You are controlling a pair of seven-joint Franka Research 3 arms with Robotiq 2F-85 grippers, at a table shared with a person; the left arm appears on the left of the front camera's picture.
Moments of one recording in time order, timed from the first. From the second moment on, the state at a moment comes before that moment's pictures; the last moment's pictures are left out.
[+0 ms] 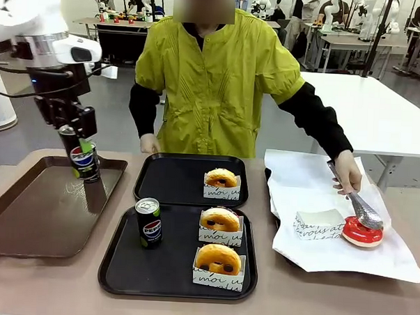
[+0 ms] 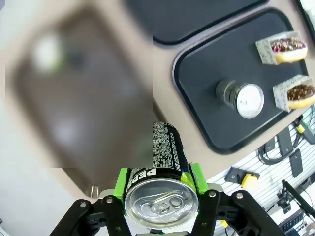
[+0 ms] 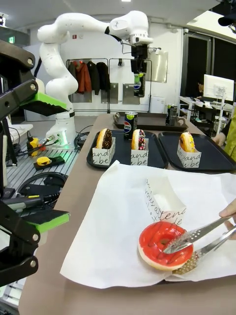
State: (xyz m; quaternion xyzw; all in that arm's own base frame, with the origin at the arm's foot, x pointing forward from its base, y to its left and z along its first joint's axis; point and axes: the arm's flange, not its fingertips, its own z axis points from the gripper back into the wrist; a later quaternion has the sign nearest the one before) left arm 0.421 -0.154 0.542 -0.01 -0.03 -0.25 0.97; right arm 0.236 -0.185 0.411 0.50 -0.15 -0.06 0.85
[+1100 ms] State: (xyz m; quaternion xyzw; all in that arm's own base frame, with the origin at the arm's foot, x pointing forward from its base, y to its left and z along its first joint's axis) left arm 0.413 -0.180 0.551 -0.04 0.00 -0.37 0.93; right arm 0.236 -0.185 0.410 0.50 -0.15 -0.06 0.85
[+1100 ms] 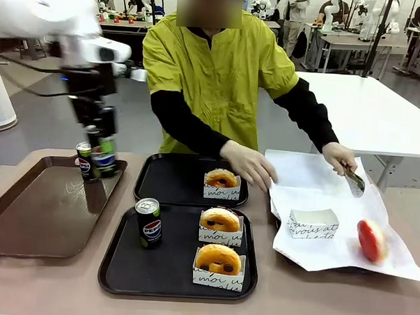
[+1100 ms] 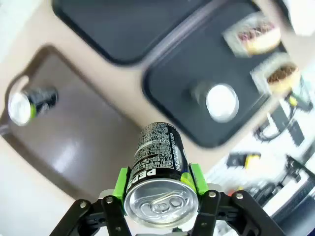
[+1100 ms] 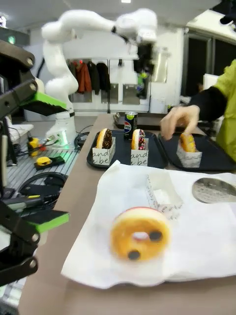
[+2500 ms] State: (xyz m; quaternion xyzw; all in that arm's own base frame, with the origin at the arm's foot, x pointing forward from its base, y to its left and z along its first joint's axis) left arm 0.360 -0.150 0.551 -0.03 0.00 -0.39 0.92; right arm 0.236 -0.185 0.410 0.50 -0.15 -0.06 0.85
